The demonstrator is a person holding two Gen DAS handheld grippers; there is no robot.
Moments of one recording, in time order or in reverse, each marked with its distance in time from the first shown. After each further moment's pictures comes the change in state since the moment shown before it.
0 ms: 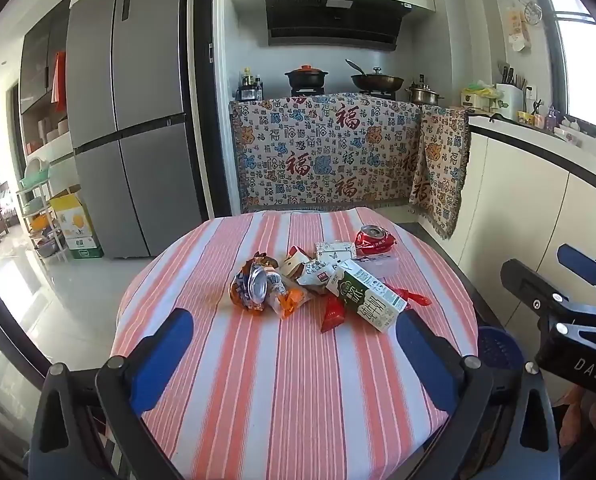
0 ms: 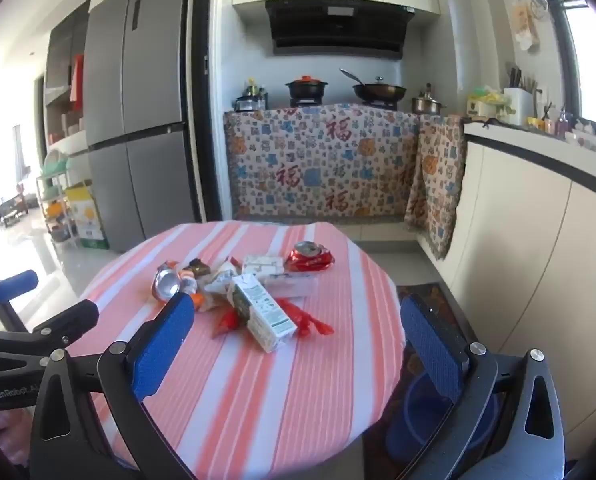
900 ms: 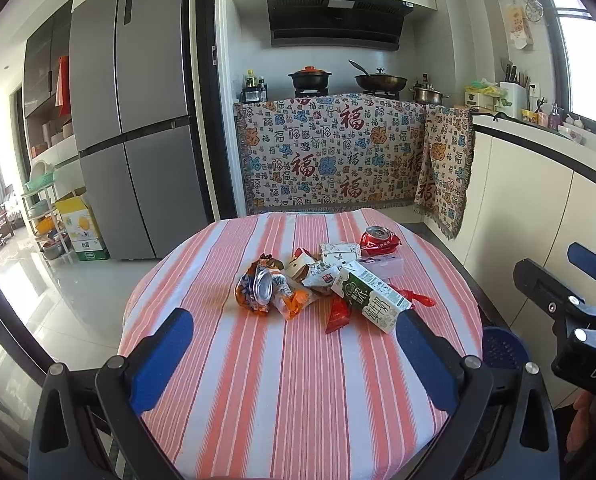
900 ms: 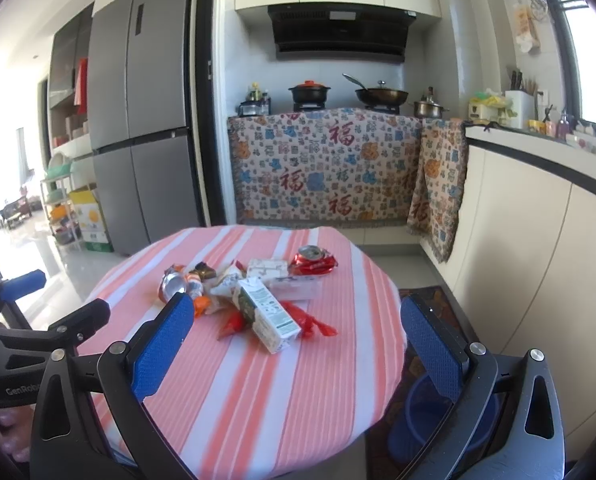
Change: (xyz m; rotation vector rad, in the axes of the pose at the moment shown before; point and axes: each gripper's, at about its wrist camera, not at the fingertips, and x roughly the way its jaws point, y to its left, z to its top) left arm 0.001 0.004 0.003 -0.003 0.011 0.017; right arm -0.004 0.003 -0.001 -0.003 -0.018 0.007
